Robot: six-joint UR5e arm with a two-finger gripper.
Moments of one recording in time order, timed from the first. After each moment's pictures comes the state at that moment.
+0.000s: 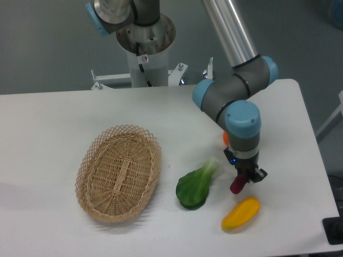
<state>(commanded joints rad) 2.61 -2.04 -1.59 -0.79 1.52 1.48</state>
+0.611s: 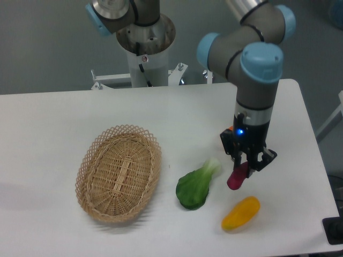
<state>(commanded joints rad) 2.60 -1.87 -1.52 -0.94 1.28 1.22</state>
